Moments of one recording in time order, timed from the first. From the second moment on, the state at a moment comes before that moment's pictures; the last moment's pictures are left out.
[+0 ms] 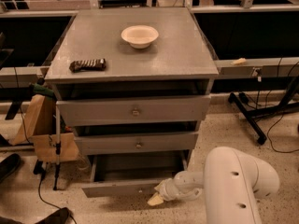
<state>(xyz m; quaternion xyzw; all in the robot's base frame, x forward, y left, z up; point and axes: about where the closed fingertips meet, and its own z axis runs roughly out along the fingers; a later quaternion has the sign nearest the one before) 0.567 -0.047 0.159 -0.48 0.82 0.17 0.25</state>
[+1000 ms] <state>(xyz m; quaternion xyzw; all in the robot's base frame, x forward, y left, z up) 0.549 -0.045 0.157 -0.48 0.82 0.17 0.24</state>
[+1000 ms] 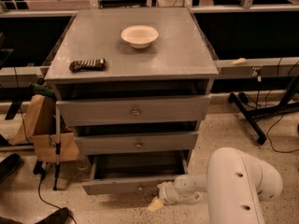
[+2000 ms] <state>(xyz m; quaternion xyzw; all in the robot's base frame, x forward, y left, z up) 0.580 -0.029 0.149 -0.51 0.81 0.16 0.24</state>
